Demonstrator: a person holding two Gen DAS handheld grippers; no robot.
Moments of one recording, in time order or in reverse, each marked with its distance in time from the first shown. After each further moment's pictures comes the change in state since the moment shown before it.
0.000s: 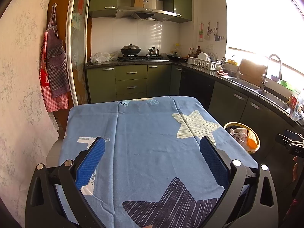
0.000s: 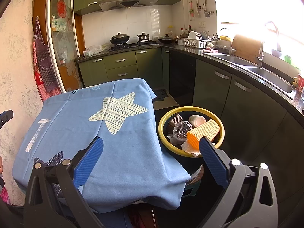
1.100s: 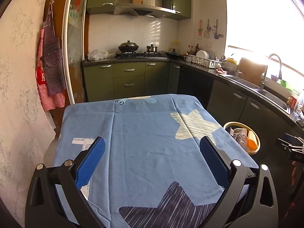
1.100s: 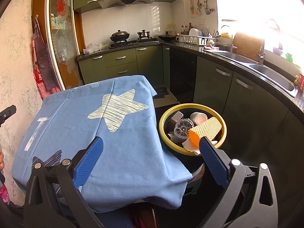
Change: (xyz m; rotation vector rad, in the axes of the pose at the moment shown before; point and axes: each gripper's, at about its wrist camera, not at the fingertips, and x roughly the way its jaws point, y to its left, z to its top) left arm 0.023 0.001 0.006 0.000 0.026 -0.015; right arm 0.009 0.001 -0.004 0.002 0.014 0.003
